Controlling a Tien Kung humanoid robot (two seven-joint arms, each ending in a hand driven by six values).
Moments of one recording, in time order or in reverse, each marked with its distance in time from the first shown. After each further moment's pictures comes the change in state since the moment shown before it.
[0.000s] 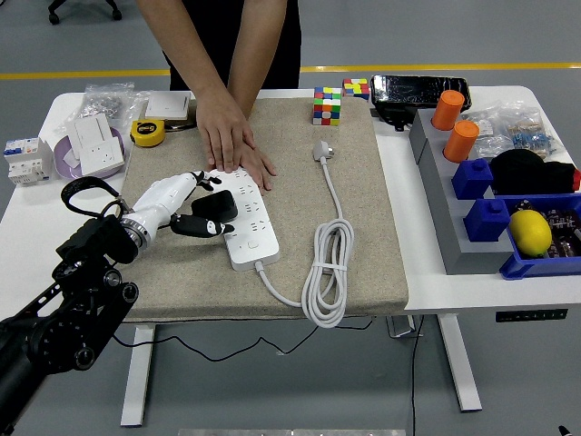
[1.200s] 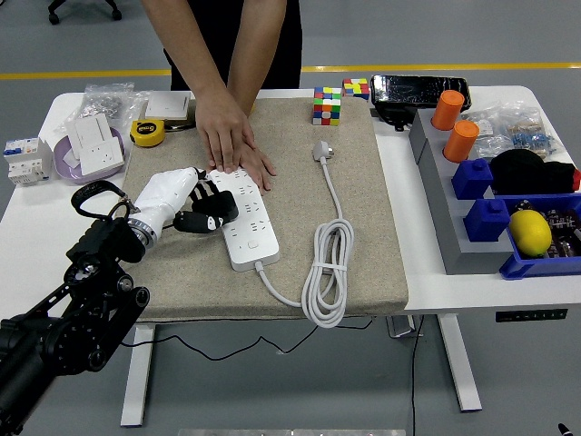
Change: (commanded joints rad) left arm -0.016 -0.019 0.029 0.027 0.092 0.126 0.009; right arm 0.007 0.002 0.002 0.000 0.004 -0.002 0.002
